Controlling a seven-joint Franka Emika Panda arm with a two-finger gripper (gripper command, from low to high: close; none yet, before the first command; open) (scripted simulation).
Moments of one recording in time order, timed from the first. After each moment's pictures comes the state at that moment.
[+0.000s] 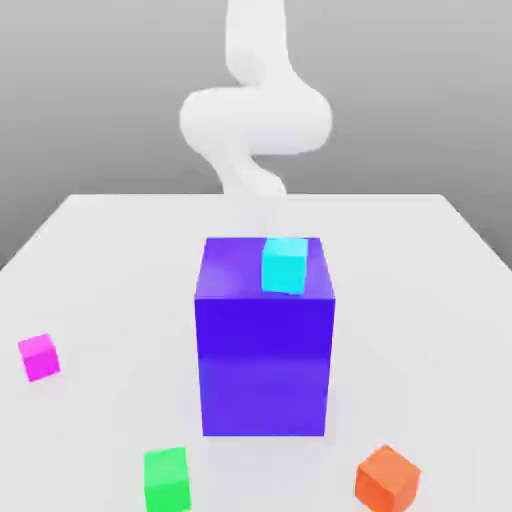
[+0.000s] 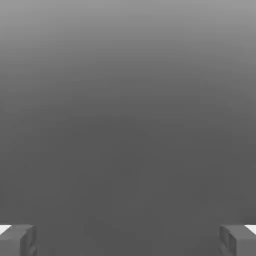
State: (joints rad) arm -0.05 -0.71 -0.04 -2.34 -0.01 2.35 0.81
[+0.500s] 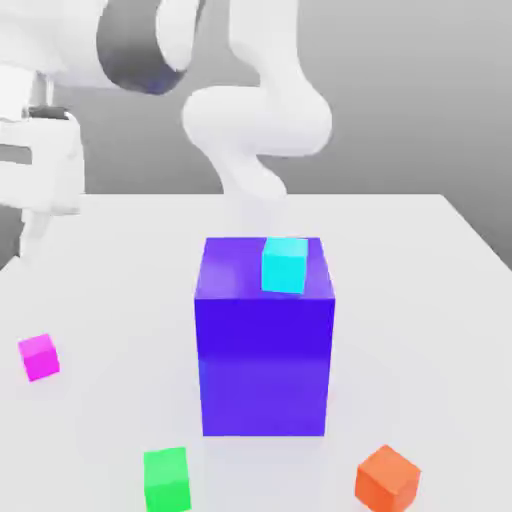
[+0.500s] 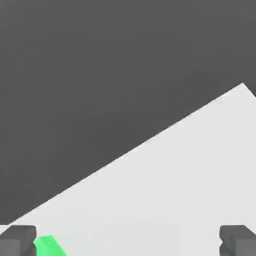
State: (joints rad) arm -0.31 -0.17 -0.34 -2.55 -0.01 2.64 0.81
